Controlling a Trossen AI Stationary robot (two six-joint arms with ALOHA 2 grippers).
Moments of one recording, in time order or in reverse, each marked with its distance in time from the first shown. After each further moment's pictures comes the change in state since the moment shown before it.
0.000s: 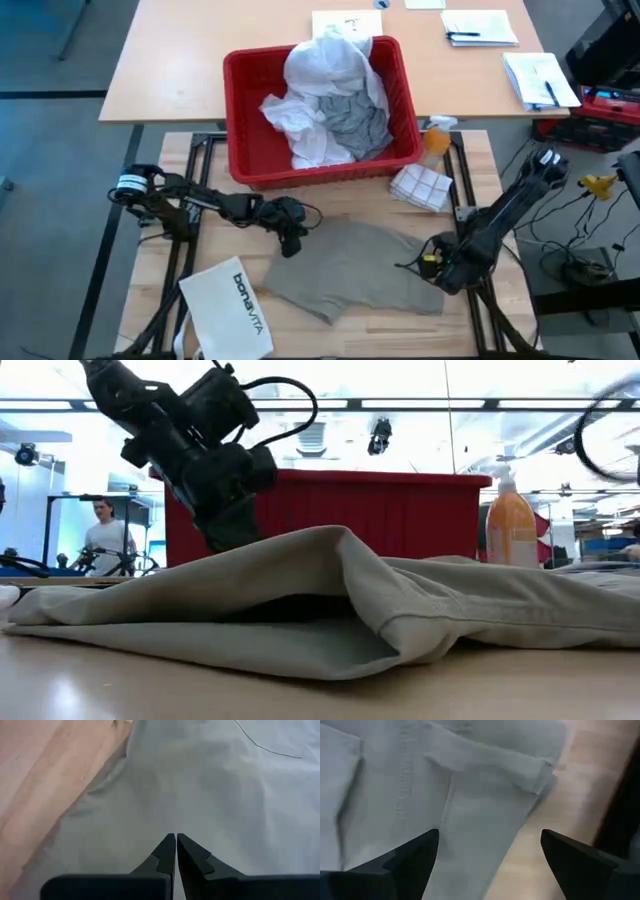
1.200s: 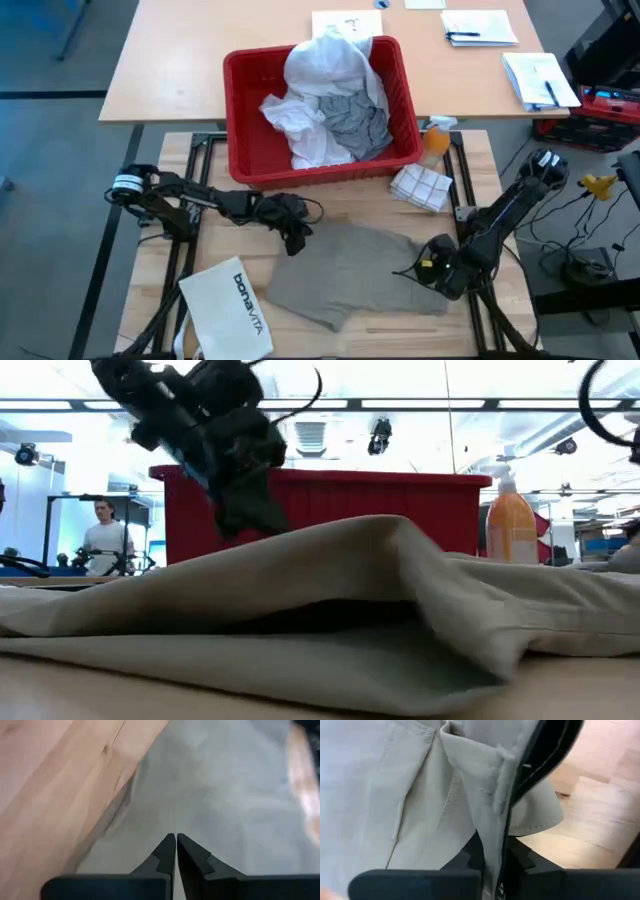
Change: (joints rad) left arm -0.007 -0.034 0.089 -0.015 0.036 -0.069; right arm 0.014 0.002 0.103 -0.044 0.114 -0.149
